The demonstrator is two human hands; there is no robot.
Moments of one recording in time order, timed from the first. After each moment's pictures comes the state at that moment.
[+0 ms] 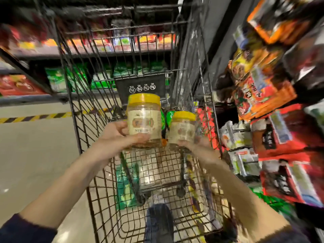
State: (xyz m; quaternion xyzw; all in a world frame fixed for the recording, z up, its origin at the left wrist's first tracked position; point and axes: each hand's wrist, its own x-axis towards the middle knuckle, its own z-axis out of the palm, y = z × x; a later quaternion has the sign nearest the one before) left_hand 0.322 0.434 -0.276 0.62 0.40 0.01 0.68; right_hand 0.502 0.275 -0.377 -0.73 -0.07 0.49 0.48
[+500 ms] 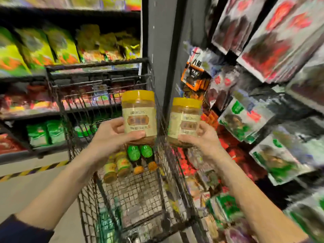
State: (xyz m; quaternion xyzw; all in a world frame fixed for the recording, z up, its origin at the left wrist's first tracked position) left_hand 0.316 0.335 -0.131 0.70 0.23 0.17 0.66; right_hand 0.485 0.165 -0.168 -0.72 -0.21 0.25 0.62
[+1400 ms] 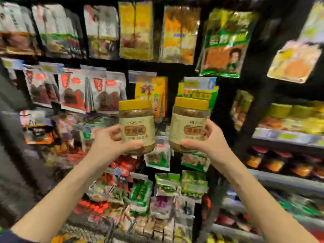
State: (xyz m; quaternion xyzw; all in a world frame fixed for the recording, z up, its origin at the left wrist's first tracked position) left_hand 0.306 0.079 -0.005 0.71 -0.23 -0.01 0.67; right_hand 0.223 -0.158 0.006 -0.75 0.00 -0.23 0.62
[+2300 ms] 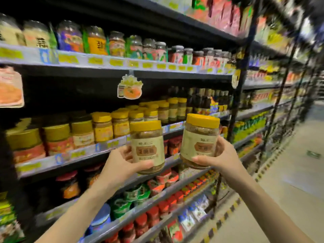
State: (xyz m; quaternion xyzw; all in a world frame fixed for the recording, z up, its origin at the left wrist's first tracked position) left_hand 0.045 -0.387 0.012 0.56 -0.50 -0.29 0.60; right_hand -0.196 -0.475 0.023 -0.69 0.31 -0.50 0.42
